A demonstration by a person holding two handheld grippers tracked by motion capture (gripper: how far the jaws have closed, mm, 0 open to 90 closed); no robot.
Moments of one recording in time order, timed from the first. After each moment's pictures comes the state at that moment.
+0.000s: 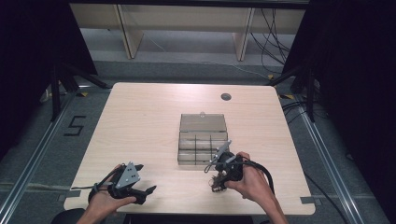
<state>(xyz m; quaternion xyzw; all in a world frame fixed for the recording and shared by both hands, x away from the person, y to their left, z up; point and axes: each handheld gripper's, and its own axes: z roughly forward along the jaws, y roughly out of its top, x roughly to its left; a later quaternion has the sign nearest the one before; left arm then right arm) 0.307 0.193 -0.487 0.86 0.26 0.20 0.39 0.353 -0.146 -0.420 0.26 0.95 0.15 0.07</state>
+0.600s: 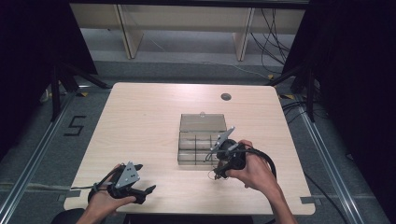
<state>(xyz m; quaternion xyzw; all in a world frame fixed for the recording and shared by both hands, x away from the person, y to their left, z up) 0.308 0.195 -0.486 0.86 0.26 0.21 0.39 0.366 -0.146 -0.381 0.25 0.95 0.17 0.08</state>
